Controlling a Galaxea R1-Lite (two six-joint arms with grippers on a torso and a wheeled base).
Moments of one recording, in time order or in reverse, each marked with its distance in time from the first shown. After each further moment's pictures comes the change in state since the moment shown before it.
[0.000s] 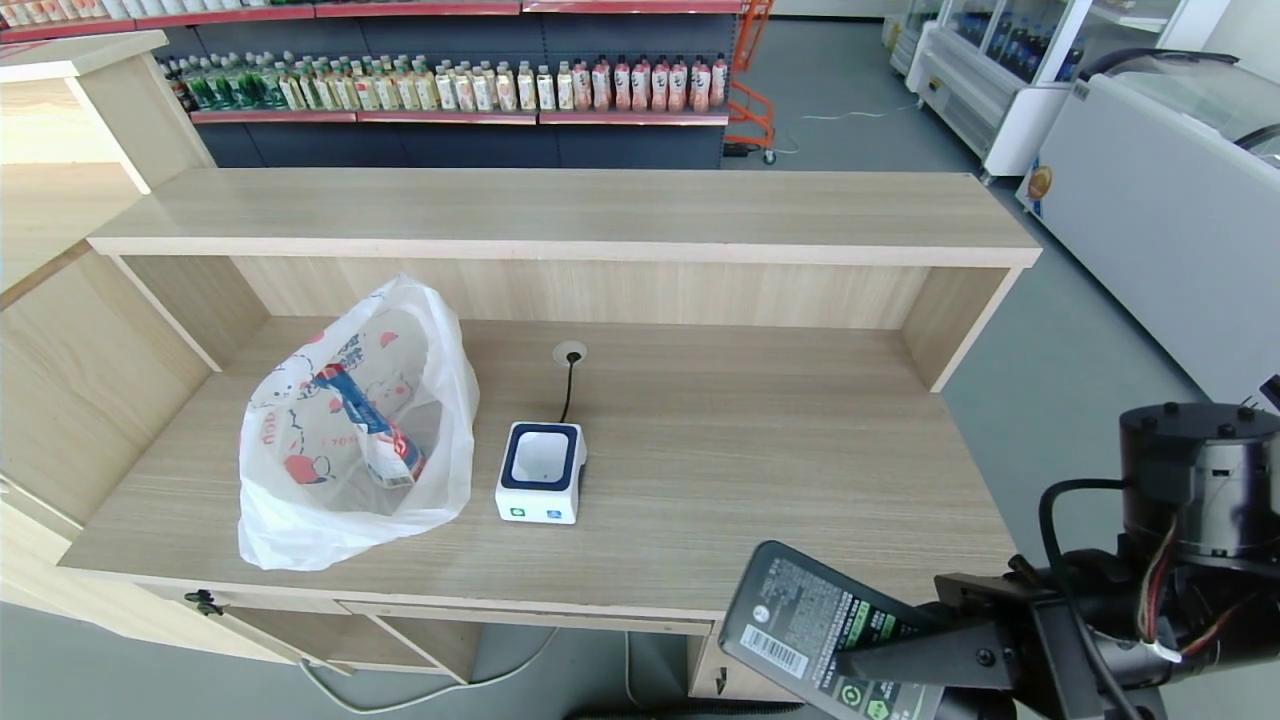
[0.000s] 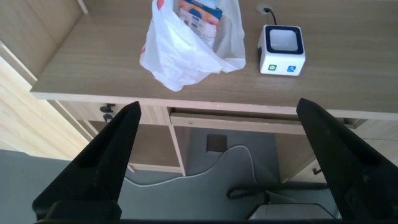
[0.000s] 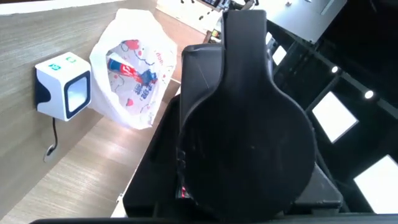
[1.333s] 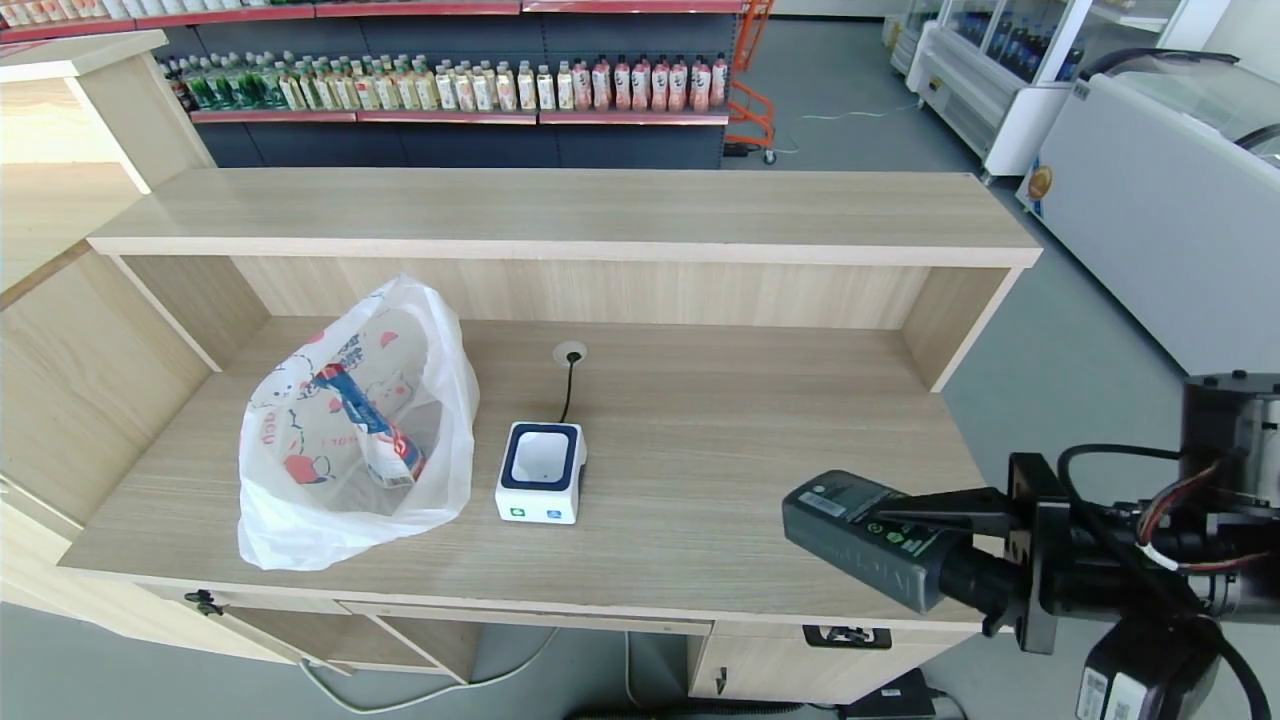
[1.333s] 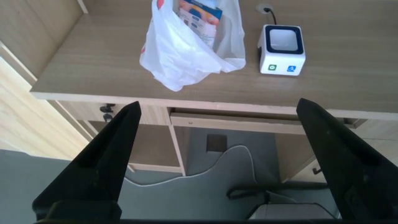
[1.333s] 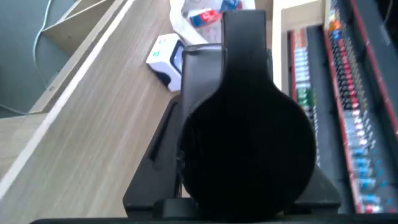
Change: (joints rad) left arm 0.000 0.000 0.000 0.000 0.000 0.000; right arm -0.230 -0.027 -0.025 0.032 -0.151 0.946
